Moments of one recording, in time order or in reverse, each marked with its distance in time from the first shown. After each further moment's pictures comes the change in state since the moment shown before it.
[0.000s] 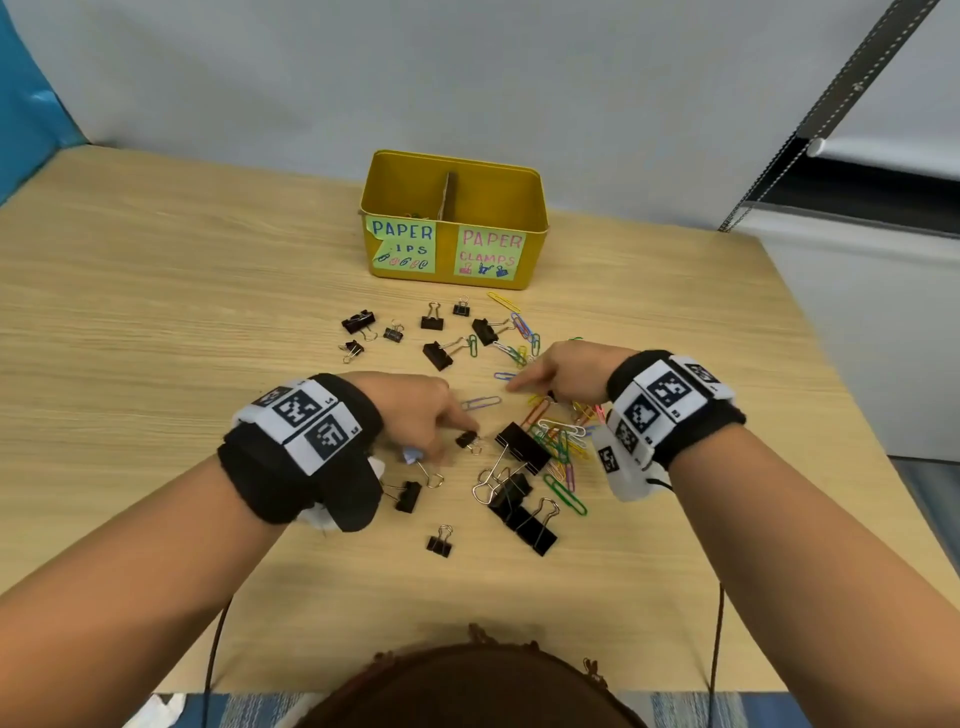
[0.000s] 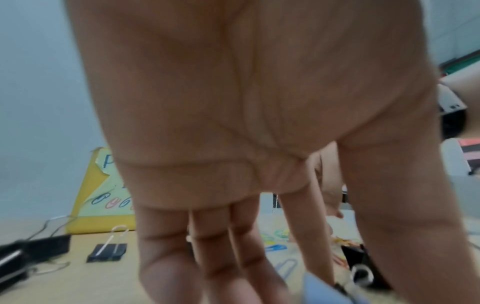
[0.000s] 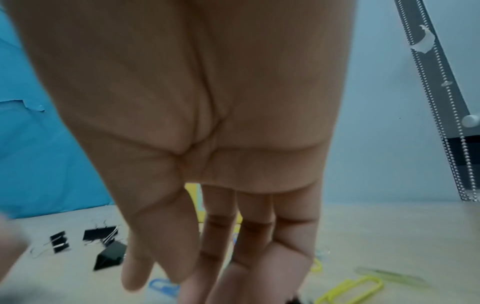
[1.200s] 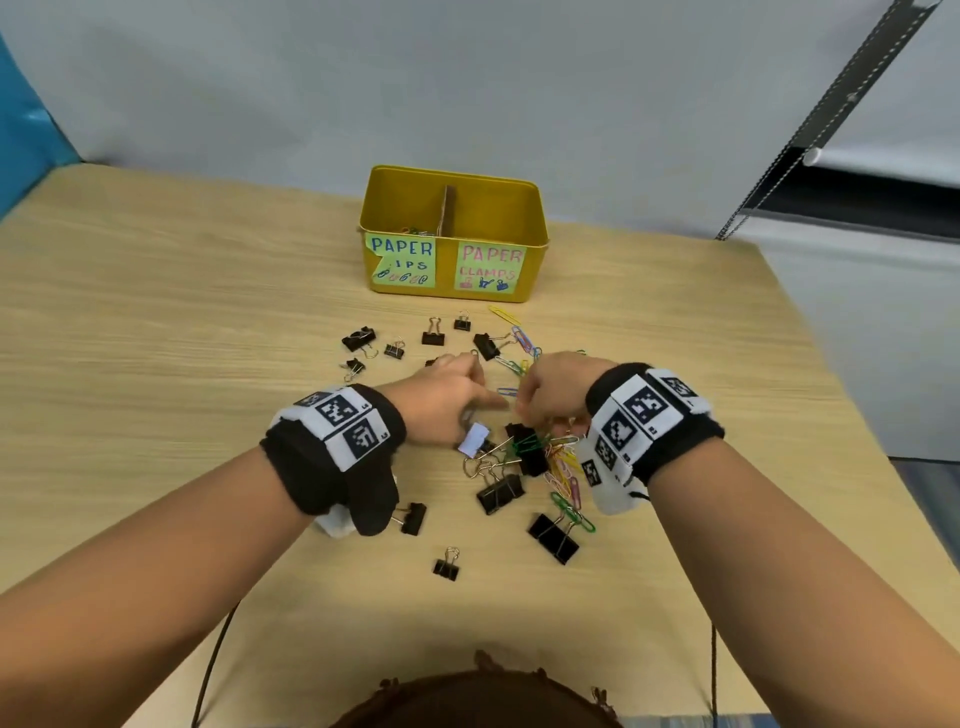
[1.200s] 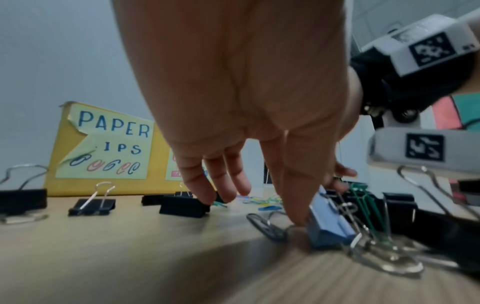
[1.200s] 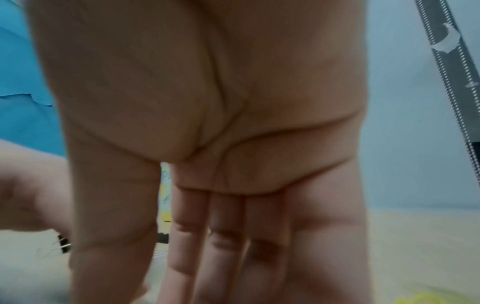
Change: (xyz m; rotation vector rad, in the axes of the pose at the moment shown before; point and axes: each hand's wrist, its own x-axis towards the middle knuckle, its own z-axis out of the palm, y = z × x) left_hand 0.032 -0.001 -0.003 0.019 0.319 0.132; right_hand 0.007 -0.009 0.002 0.183 0.013 0.145
